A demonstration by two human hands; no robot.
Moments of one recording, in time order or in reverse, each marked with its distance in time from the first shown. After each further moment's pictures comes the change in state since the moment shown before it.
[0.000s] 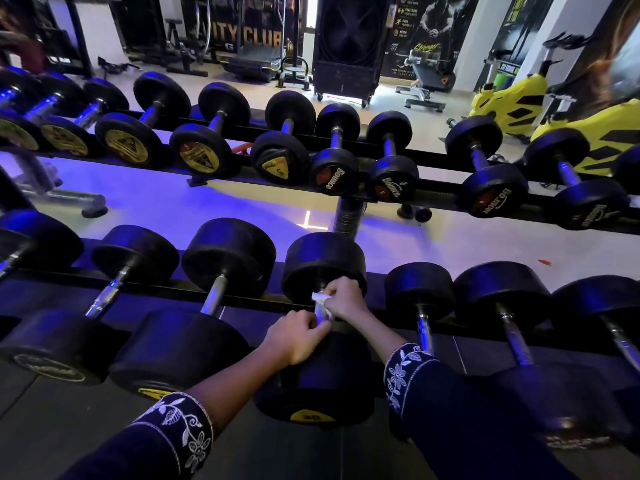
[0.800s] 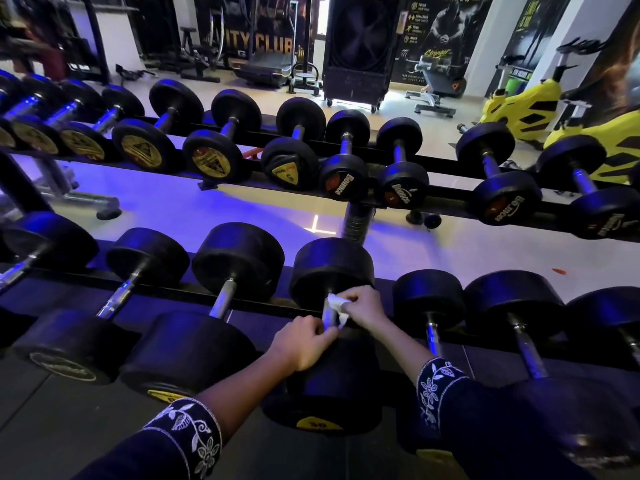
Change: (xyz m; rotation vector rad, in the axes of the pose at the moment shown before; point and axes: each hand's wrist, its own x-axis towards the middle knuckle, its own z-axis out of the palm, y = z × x) left_hand 0.000 -0.001 0.001 -0.020 0.034 -0.011; right_hand -0.010 0.017 -0.012 0.253 0.006 -0.026
